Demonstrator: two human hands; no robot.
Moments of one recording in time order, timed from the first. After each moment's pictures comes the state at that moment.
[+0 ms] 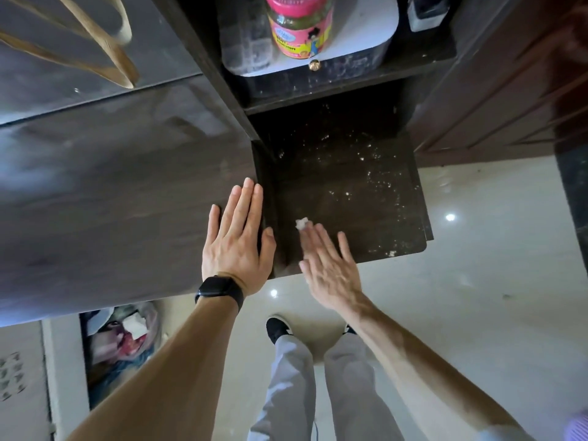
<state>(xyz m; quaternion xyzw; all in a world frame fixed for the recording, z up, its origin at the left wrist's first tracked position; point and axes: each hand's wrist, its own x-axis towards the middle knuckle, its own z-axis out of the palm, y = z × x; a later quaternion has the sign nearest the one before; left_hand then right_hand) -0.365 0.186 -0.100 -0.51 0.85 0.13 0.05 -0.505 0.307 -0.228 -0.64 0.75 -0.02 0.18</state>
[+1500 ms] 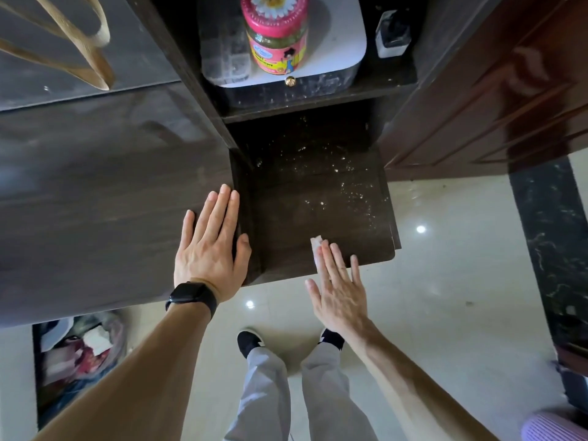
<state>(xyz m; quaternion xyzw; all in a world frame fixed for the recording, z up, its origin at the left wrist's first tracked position) -0.364 0.188 -0.098 -0.52 0.84 0.14 0.04 -0.544 0.359 -0.227 -0.58 0.79 0.02 0.20</state>
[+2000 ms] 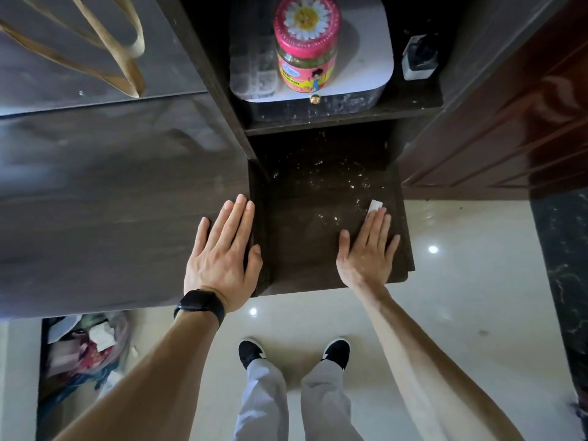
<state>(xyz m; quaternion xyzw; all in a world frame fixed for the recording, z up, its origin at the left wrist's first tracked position) -0.365 0.174 -0.094 -0.53 0.84 0.12 0.01 -0.602 0.248 -0.220 -0.42 0.89 -0.04 0.18</state>
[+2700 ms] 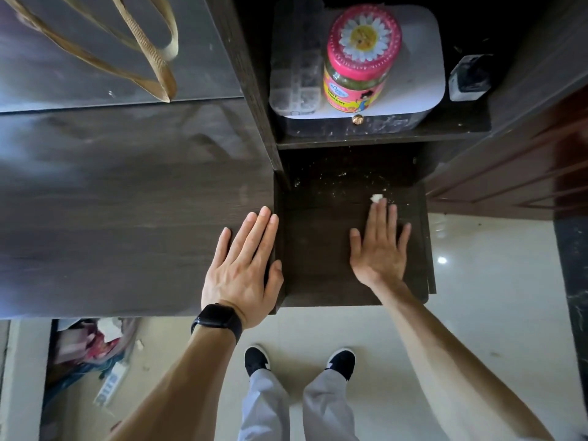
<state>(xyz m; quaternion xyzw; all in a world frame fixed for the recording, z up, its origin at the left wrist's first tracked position) -0.364 0.183 -0.098 -0.51 0.85 0.13 0.05 -0.614 0.225 -0.231 -0.51 0.84 0.04 0.18</state>
